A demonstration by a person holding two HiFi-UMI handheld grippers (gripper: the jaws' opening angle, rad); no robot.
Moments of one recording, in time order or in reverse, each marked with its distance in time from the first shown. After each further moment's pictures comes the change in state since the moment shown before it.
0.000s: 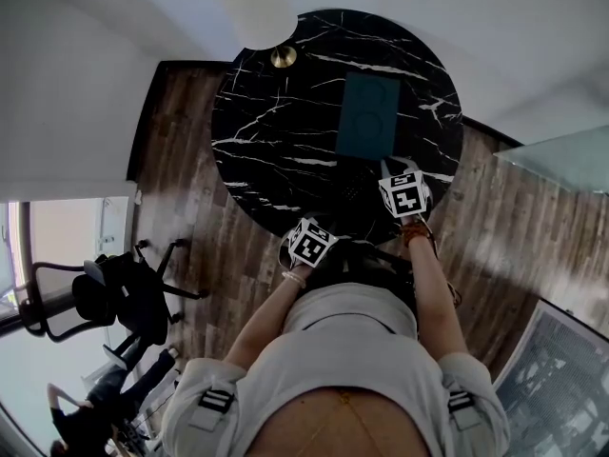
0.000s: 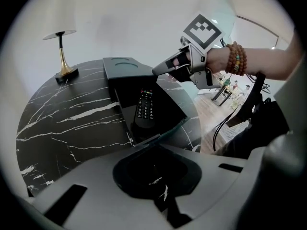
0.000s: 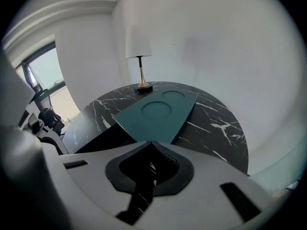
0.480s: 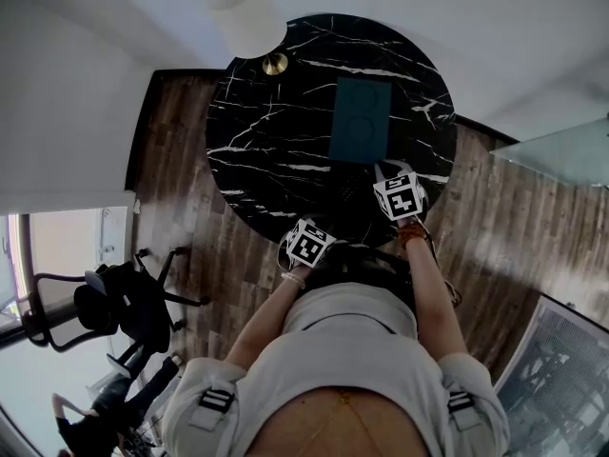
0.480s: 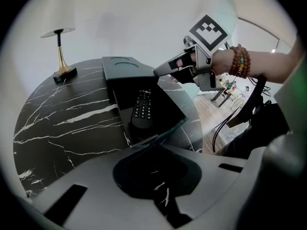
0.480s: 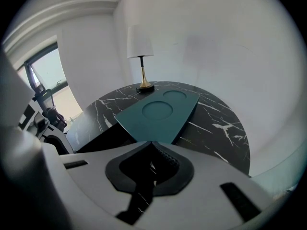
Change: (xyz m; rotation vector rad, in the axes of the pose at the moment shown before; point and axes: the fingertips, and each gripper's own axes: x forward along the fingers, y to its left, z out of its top) left arm 0.007 0.003 0.008 -0.007 0.004 -0.010; right arm 0.000 0.001 0.000 -0.009 0.003 0.029
